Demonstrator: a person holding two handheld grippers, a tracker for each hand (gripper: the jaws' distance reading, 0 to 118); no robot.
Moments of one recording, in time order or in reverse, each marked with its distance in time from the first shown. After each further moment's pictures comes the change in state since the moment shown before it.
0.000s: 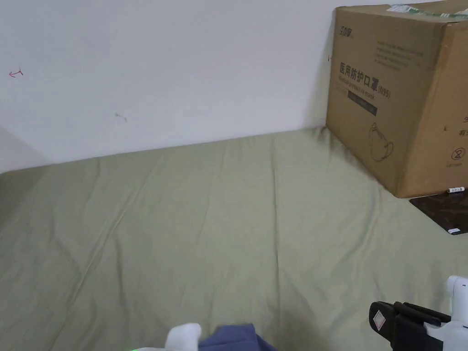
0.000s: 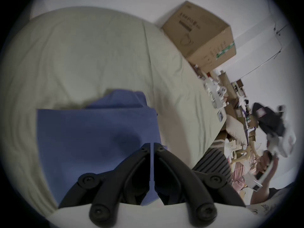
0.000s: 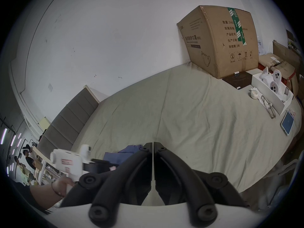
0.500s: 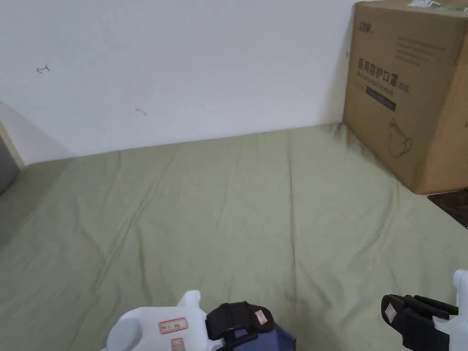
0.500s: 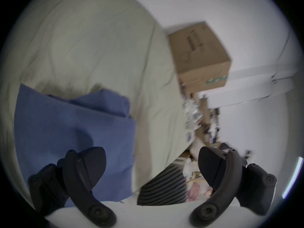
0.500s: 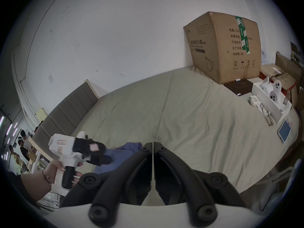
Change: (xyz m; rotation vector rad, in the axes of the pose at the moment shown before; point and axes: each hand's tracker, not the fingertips) left arm -0.016 0.017 0.015 0.139 -0.365 0.345; right arm -0.012 -0.007 0.002 0.003 -0.020 0.077
